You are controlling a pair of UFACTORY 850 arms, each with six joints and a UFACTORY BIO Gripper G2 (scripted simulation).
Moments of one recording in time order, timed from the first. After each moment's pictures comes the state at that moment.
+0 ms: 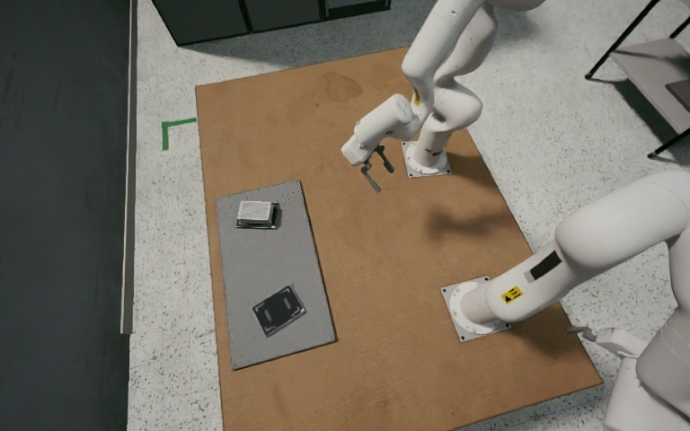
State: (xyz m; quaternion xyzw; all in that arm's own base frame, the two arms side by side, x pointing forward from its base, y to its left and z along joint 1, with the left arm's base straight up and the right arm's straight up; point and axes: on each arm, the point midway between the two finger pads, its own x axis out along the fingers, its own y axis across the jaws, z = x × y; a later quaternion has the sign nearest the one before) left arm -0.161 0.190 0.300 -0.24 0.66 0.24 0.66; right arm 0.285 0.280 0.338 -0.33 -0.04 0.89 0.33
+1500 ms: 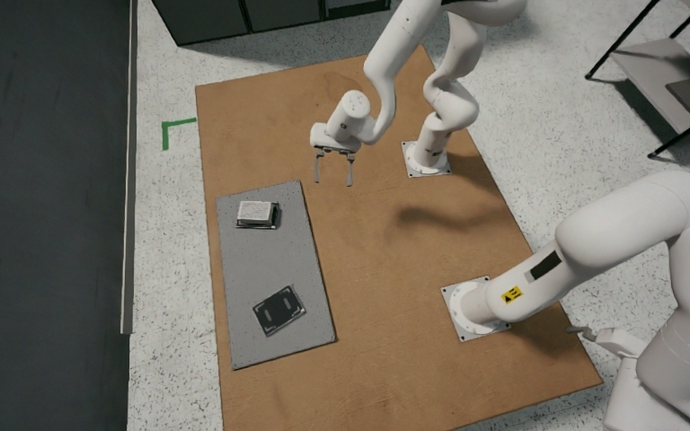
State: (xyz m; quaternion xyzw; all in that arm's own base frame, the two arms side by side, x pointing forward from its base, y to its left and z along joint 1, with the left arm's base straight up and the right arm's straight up) left arm -0.161 0.190 0.300 -0.24 0.66 0.24 0.66; right arm 0.447 0.275 0.347 -0.20 -0.04 0.67 0.72
